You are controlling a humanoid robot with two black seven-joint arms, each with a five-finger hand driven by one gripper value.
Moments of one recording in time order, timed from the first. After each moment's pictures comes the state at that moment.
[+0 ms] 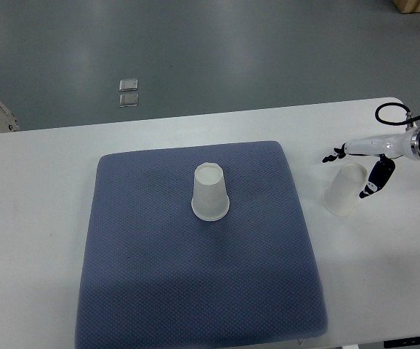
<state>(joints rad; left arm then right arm) 0.05 0.00 -0.20 -0.12 0.12 -0.18 0.06 1.06 -0.76 0.01 1.07 -1.41 0.29 0.23</state>
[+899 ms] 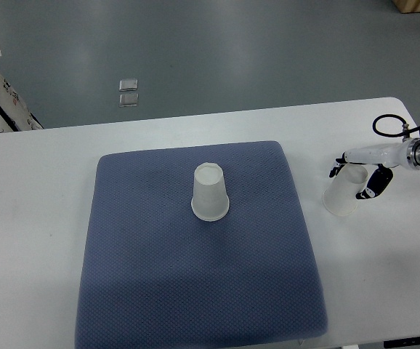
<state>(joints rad) 0.05 0.00 -0.20 -0.12 0.12 -0.18 0.06 1.05 -0.73 -0.05 1.03 -1.42 0.23 0.23</state>
